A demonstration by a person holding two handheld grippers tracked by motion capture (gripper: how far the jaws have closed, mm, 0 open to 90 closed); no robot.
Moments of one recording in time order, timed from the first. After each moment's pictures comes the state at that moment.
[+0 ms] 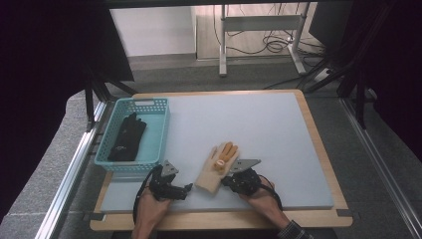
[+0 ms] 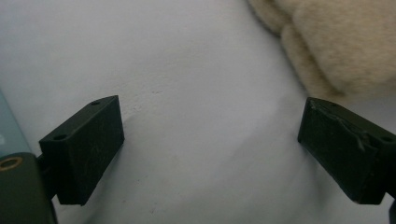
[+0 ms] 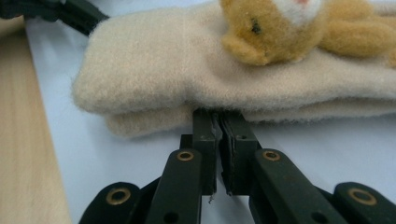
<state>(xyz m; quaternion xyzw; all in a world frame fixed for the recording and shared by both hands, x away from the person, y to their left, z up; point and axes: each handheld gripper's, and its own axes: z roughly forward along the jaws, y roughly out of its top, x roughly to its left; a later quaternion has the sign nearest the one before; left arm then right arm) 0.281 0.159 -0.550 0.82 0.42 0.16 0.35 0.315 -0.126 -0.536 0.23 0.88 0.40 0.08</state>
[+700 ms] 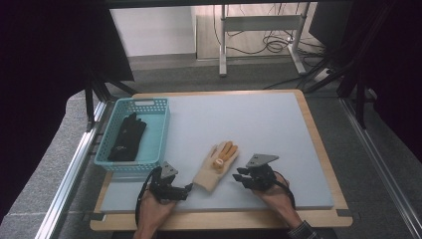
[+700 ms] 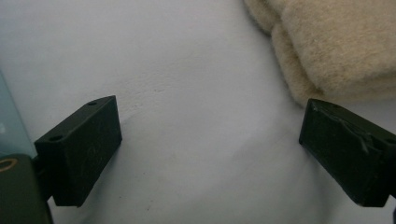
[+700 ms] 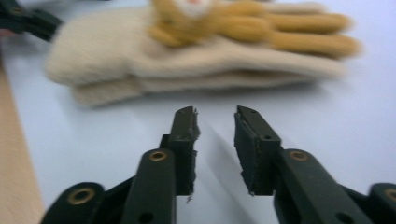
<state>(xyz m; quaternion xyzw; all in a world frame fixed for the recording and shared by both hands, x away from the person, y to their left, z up) 0.277 0.158 -0.554 0.81 0.44 0.17 0.36 0.324 -0.173 -0.520 0.27 0.87 0.40 0.11</state>
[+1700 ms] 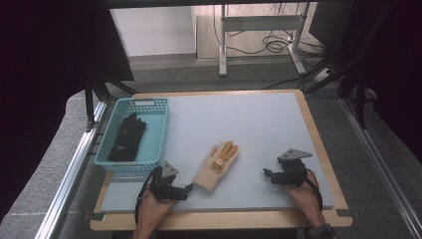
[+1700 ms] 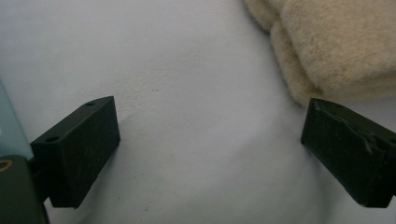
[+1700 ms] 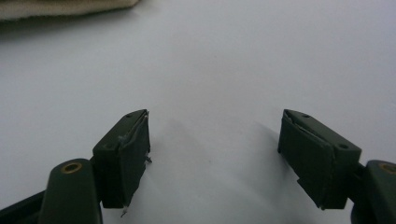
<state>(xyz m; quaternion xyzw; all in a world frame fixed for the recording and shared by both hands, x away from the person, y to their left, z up) 0.279 0.157 -0.552 0.81 0.44 0.16 0.35 0.346 -0.260 -0.531 0.38 0.83 0.35 0.19</state>
